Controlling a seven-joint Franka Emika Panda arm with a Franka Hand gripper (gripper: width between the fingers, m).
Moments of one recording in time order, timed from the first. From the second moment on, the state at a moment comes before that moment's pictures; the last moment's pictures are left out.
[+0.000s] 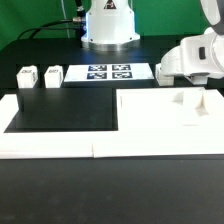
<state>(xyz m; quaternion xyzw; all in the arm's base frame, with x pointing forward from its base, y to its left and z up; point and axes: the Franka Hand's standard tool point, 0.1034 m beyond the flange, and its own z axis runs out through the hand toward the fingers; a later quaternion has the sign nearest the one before) 0.391 0.175 0.009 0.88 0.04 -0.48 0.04</state>
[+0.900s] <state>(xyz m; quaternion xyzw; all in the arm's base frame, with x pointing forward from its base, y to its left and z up) 0.436 0.143 0.111 0.90 0.03 -0.43 0.01</state>
